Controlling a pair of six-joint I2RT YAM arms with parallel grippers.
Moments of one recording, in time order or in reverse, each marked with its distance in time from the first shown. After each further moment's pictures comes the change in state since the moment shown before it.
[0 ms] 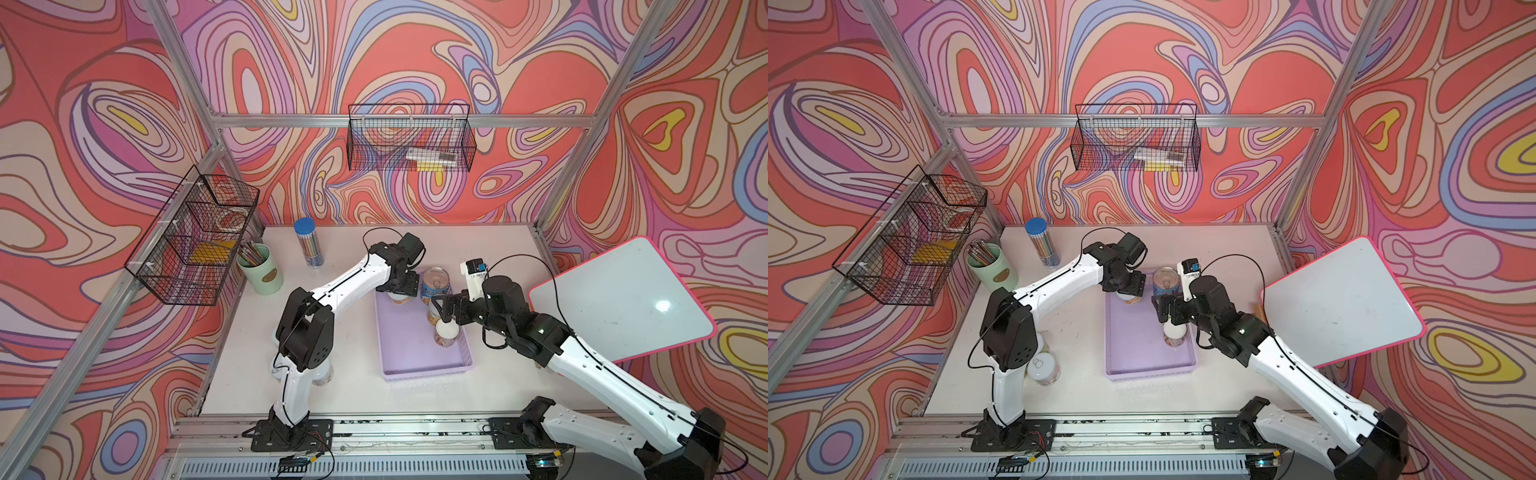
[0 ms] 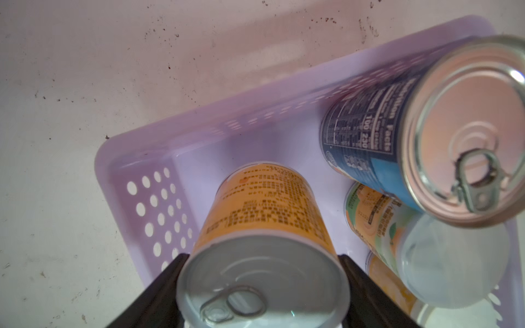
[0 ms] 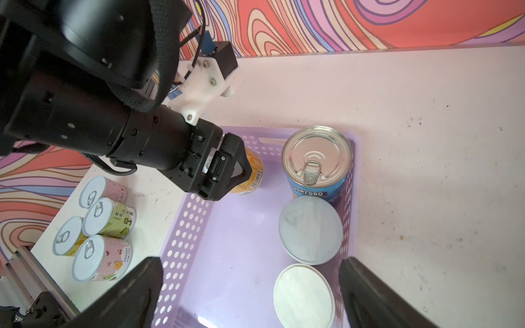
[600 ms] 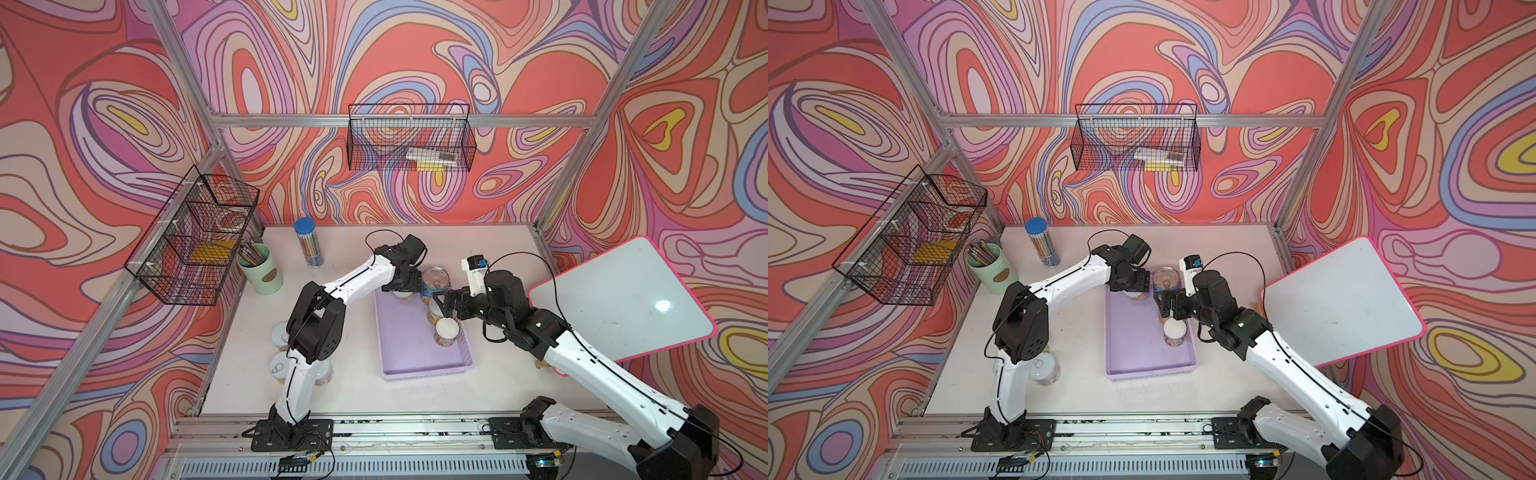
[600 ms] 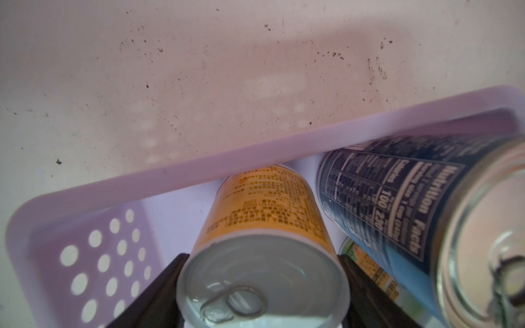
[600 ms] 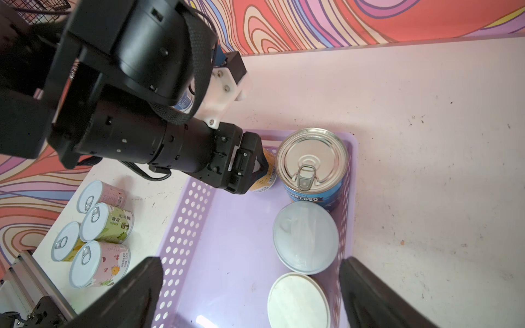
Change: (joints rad) left arm 0.018 0.090 0.009 0.119 0.019 -0.094; right arm -0.058 0.030 -0.004 0.027 -0.066 -0.013
